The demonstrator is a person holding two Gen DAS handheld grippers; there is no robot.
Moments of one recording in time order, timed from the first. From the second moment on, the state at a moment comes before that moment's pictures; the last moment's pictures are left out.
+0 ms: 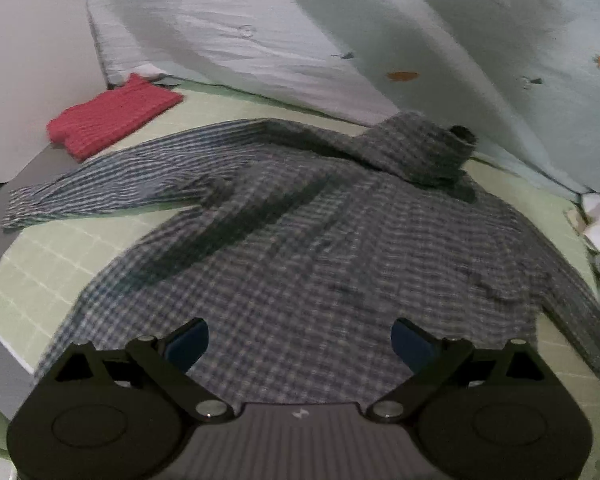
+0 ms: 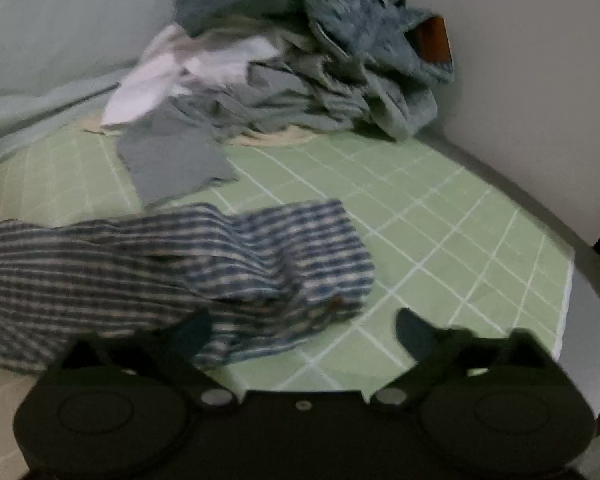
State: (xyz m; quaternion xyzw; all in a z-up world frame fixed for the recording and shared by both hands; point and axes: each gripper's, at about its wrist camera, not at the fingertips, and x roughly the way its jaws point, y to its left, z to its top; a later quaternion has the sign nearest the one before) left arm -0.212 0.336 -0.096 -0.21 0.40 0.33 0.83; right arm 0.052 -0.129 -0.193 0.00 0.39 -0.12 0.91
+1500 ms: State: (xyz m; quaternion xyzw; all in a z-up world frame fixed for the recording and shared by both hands) left arm -0.171 0.547 -0.220 -0.26 0.51 0.39 0.72; right arm 0.238 0.445 -0.232 -0.12 0.38 0.28 0.87
